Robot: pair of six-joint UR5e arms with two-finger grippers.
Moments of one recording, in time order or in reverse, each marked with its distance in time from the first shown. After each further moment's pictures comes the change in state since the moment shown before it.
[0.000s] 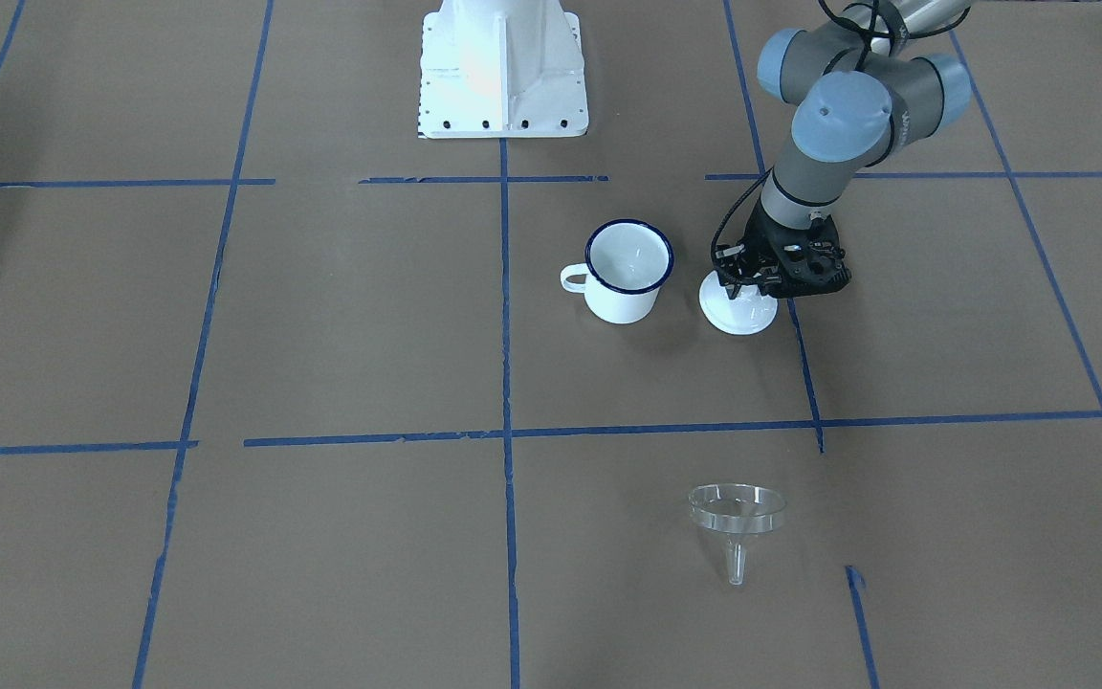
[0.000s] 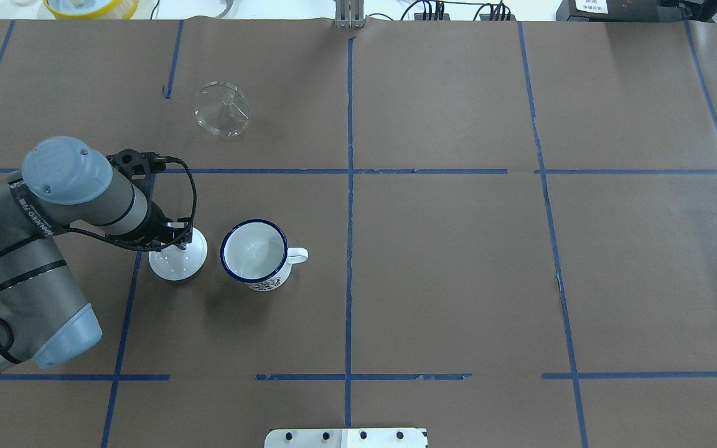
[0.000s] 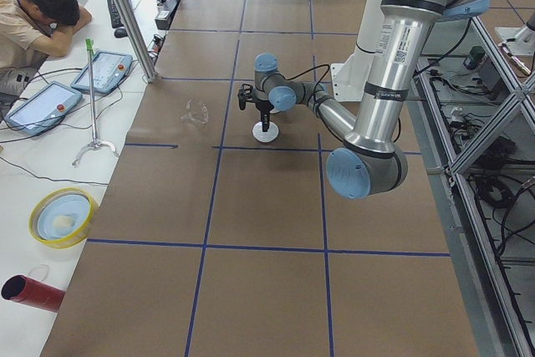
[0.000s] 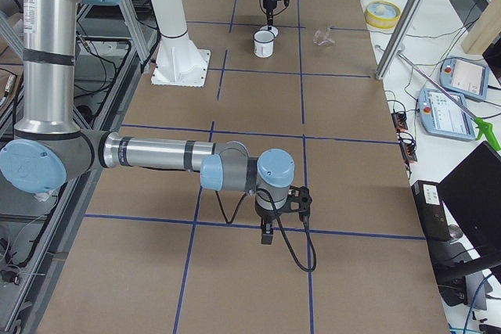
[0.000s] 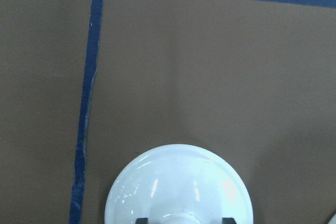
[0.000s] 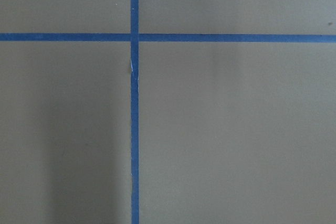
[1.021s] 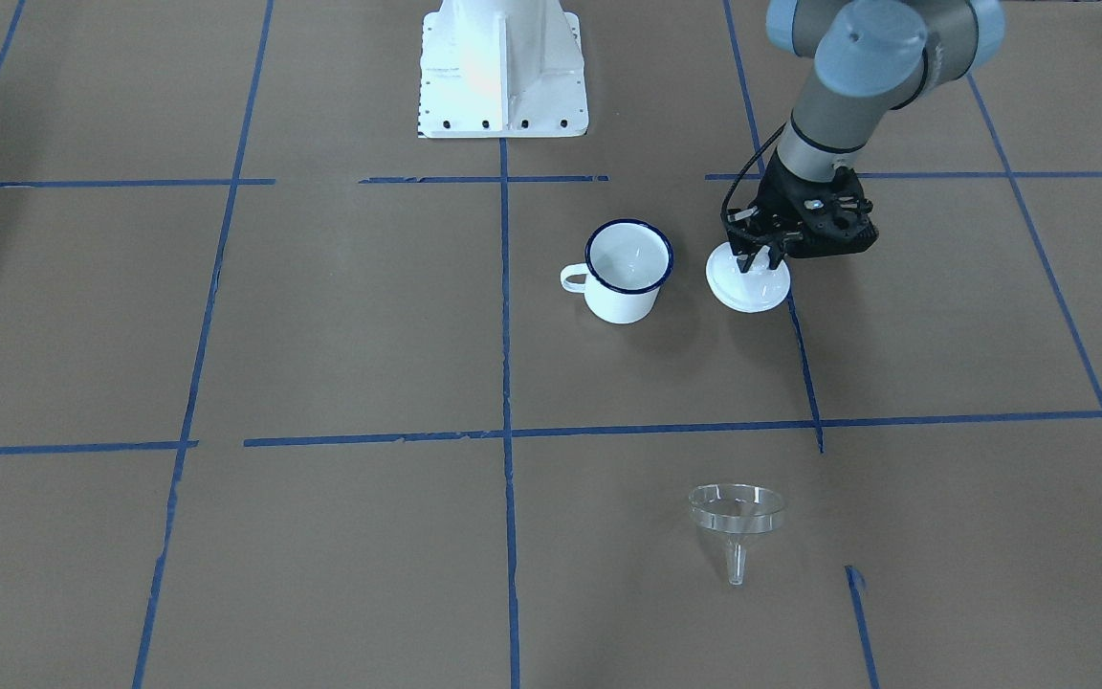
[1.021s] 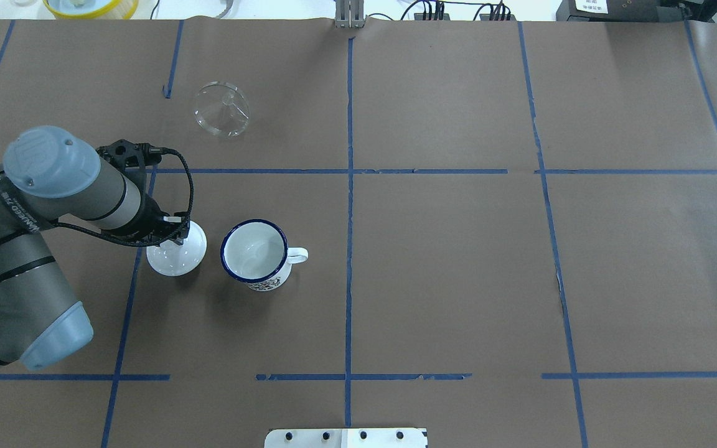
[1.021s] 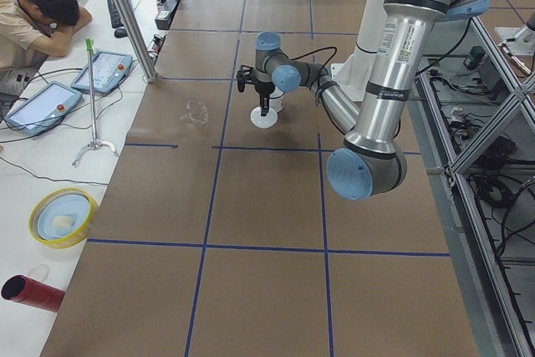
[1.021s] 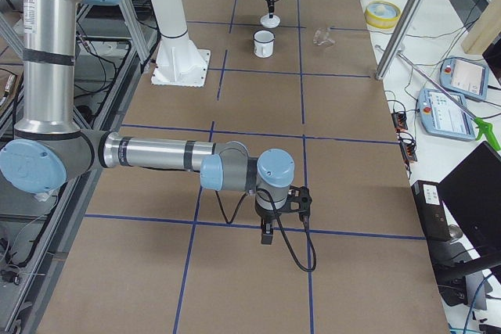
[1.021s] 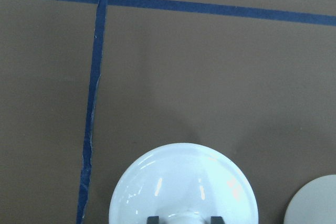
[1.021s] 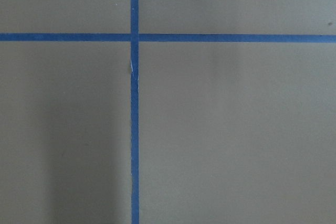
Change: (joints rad) left arm -0.075 -0.012 -0.218 0.208 -0.012 0.018; right arm 0.000 0.000 0.000 0.000 0.000 0.000
